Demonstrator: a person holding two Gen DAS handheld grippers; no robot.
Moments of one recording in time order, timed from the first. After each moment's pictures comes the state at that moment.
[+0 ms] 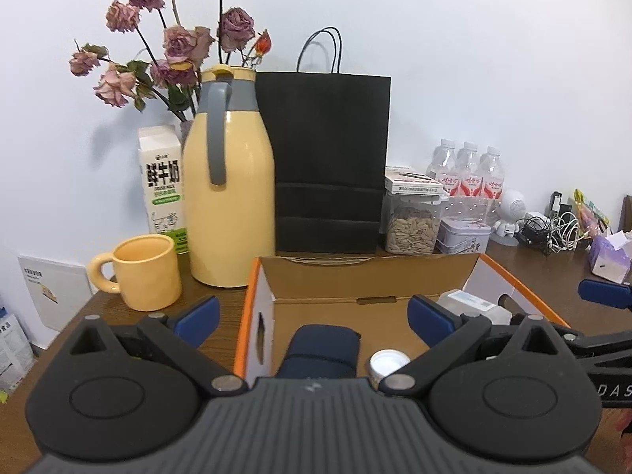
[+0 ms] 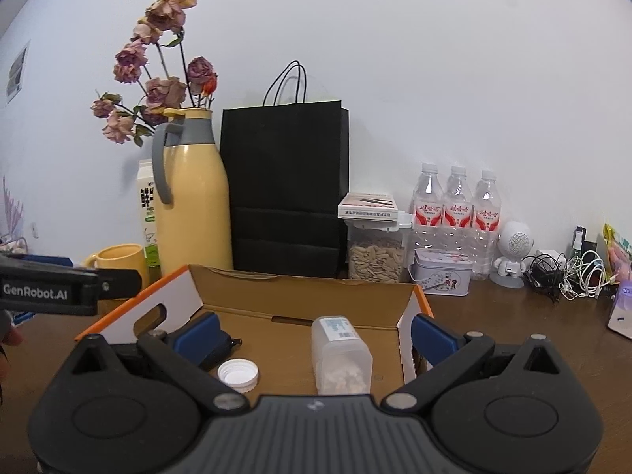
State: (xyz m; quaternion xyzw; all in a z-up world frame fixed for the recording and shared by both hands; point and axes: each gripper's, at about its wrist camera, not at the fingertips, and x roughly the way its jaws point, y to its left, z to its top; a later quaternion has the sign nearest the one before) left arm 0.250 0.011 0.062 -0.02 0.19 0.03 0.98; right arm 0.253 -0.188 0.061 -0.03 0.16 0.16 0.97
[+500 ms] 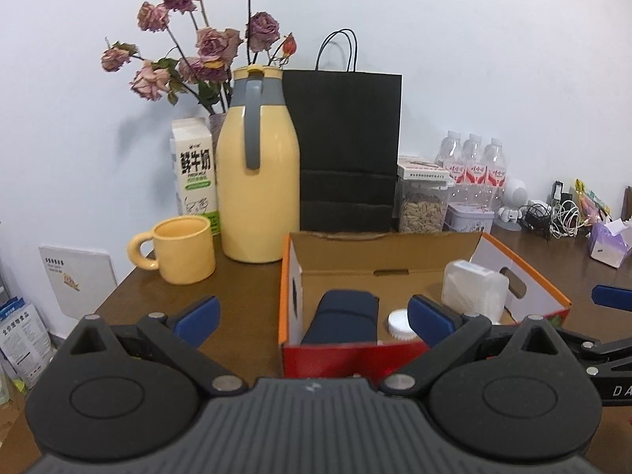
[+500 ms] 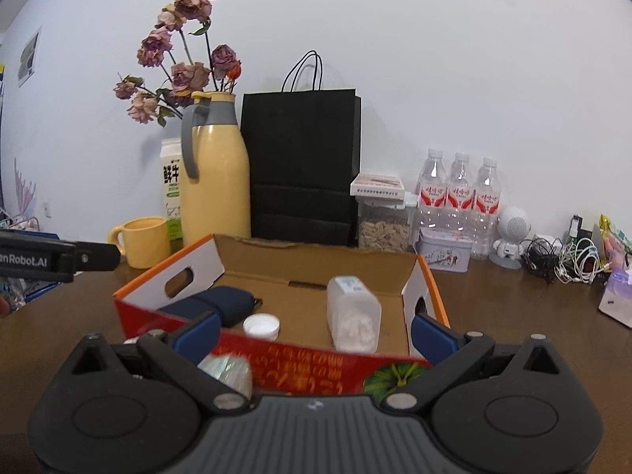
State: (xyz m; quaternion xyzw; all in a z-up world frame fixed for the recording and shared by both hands) left arm 0.190 0.026 0.062 -0.02 0.20 0.05 0.98; right arm 0.198 -0.194 0.054 -0.04 0.19 0.17 0.97
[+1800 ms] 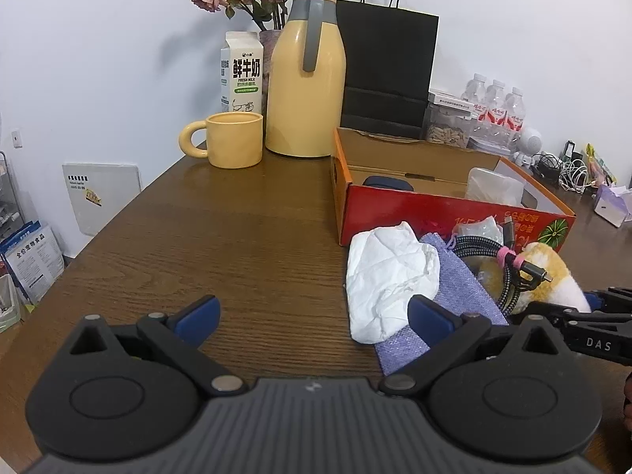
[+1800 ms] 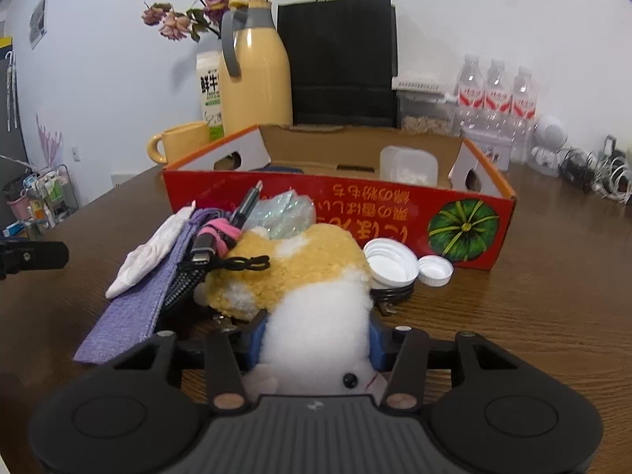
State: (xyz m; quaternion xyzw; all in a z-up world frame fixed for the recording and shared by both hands) left arm 0.105 0.064 0.009 -0.06 0.29 0.06 0.95; right arm 0.158 -0.187 -0.006 -0.04 0.28 0.21 0.94
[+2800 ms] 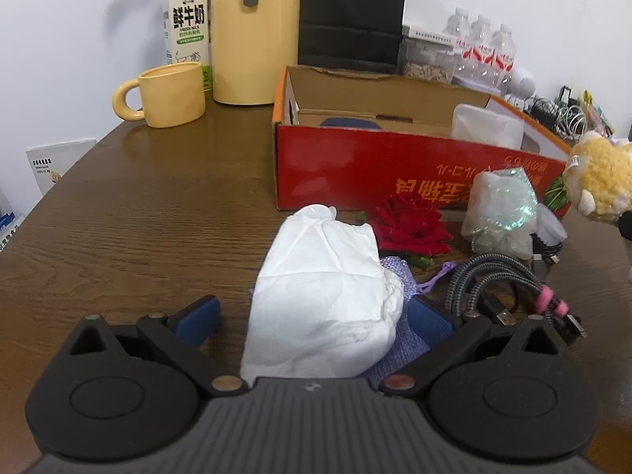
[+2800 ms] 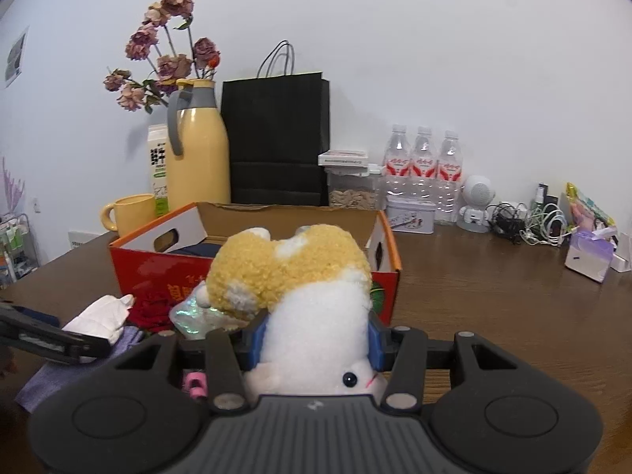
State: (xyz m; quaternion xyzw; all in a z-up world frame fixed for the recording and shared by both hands) left arm 0.181 0.028 -0.033 -0.03 0.36 0.03 0.93; right arm 0.154 -0.237 0.023 -0.03 0.20 0.15 0.97
